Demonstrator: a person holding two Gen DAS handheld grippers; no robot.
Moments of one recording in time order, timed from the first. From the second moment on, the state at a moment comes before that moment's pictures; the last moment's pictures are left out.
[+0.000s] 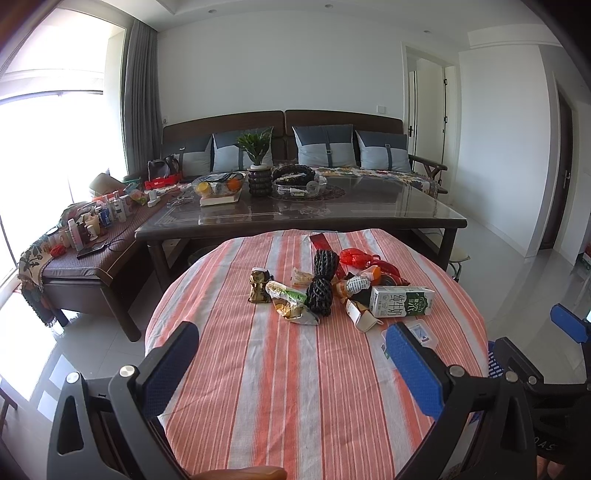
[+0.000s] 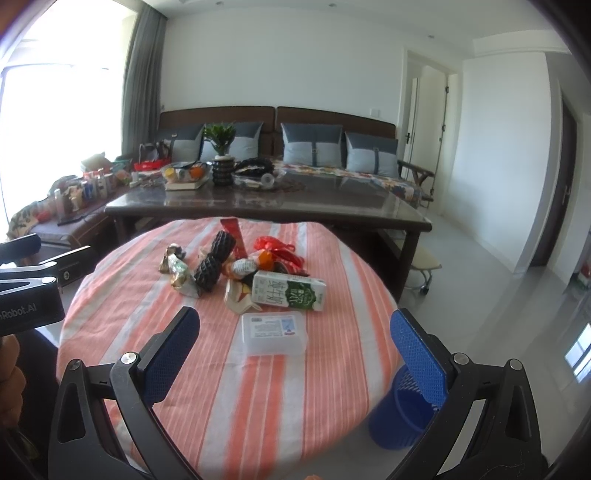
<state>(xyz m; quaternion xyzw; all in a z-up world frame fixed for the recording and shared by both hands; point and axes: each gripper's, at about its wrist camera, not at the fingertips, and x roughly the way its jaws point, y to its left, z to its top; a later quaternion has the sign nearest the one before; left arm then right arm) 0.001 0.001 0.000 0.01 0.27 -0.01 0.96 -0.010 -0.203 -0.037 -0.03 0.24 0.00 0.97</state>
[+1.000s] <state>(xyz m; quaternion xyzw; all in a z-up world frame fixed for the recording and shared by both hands) 0.016 0.007 -0.036 0.00 0.31 -0.02 0.95 -0.001 -0.204 -0.043 -0.04 0.27 -0.01 0.96</state>
